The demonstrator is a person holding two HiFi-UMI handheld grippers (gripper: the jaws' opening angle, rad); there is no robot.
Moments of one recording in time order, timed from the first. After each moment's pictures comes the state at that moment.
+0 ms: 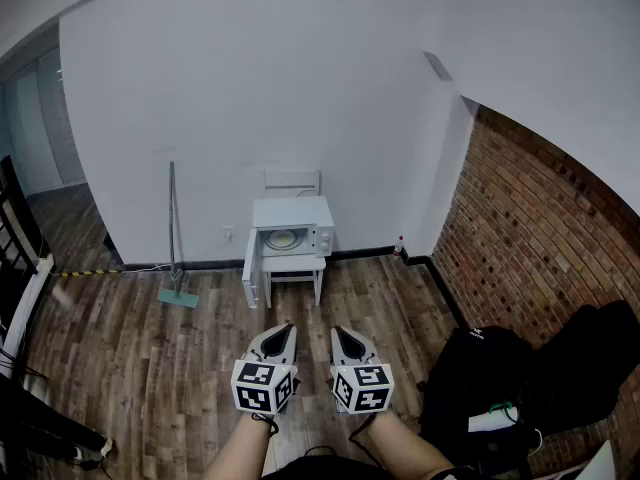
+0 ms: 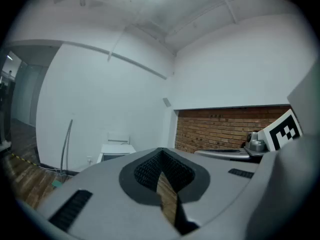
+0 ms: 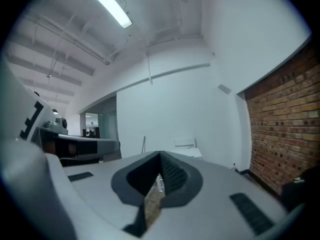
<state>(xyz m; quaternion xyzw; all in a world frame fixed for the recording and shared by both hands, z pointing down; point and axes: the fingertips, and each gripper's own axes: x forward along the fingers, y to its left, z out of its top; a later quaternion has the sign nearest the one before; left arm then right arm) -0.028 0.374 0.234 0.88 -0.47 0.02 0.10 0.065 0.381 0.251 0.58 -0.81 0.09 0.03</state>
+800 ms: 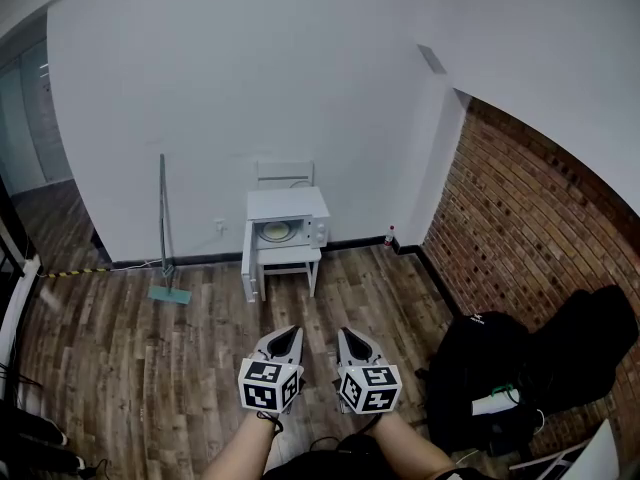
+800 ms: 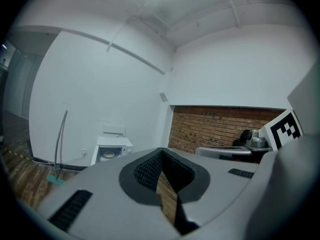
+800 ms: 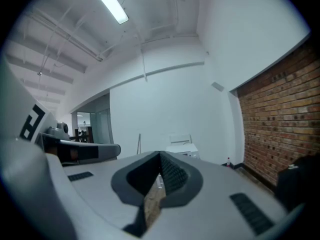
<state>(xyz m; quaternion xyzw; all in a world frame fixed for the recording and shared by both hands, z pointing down) -0.065 0.369 0.262 0.90 -0.42 0.04 0.13 0.029 0.387 0.269 0.62 -0.78 0.11 0.03</state>
